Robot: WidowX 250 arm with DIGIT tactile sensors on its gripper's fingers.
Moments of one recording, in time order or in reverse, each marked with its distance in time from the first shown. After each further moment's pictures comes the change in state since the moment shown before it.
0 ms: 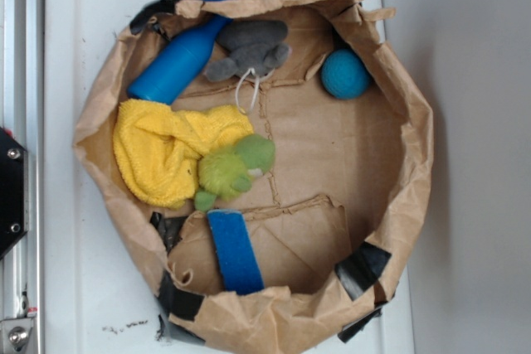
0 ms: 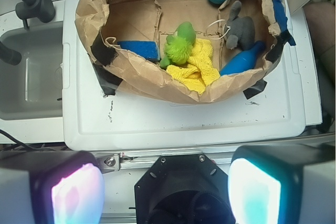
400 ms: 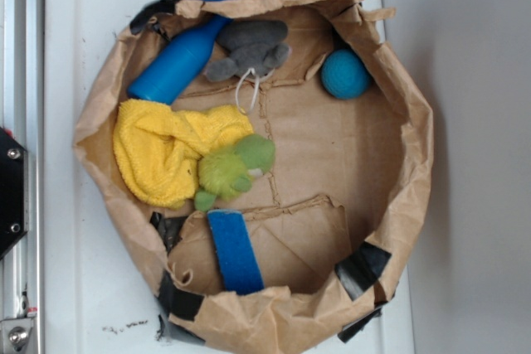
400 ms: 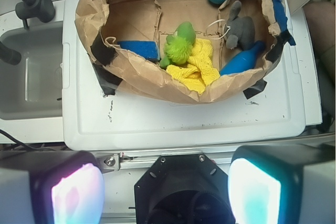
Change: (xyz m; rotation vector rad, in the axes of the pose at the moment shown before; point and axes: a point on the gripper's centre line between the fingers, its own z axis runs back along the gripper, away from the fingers) arm 0.000 0.000 -0.002 0.000 0.008 -0.011
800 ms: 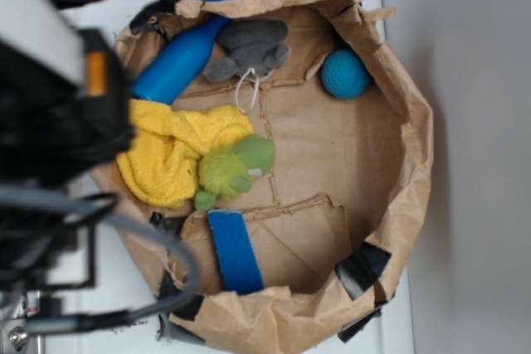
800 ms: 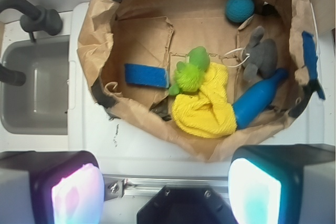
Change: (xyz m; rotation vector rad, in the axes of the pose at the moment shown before) arm 0.072 0.009 -0.021 -0.032 0.014 -0.045
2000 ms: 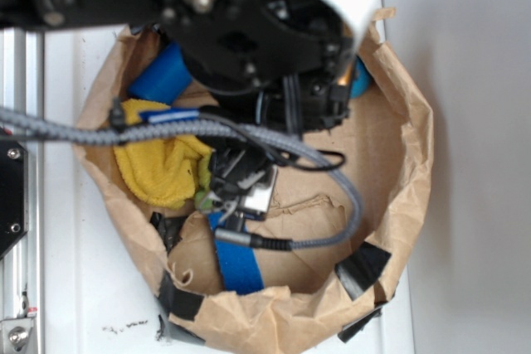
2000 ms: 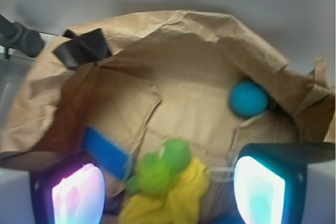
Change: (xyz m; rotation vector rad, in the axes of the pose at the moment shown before) arm 0.067 0.035 -0.069 0.007 -0.156 -0.284
